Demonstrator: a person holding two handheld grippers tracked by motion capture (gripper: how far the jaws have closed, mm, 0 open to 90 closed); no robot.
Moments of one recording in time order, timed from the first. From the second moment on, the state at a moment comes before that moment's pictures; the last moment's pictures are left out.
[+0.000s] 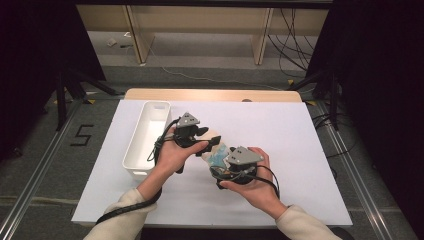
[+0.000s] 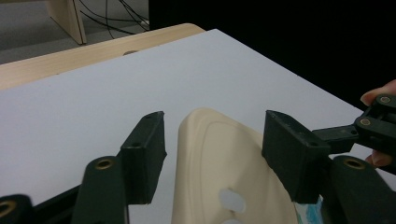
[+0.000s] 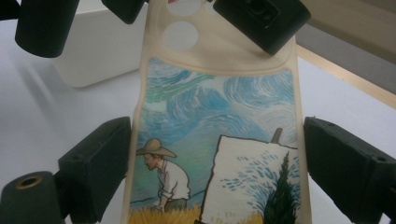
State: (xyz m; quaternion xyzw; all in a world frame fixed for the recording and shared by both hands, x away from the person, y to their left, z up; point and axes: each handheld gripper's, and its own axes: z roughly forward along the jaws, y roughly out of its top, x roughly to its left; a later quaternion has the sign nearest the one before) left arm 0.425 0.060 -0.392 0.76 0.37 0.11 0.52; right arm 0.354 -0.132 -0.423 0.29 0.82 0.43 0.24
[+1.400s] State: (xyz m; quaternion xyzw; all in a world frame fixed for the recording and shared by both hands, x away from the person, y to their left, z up) left arm 0.411 0.065 -0.367 0.76 0.31 0.12 0.55; right arm 0.370 -0.156 -0.420 0.30 0.81 0.46 0.21
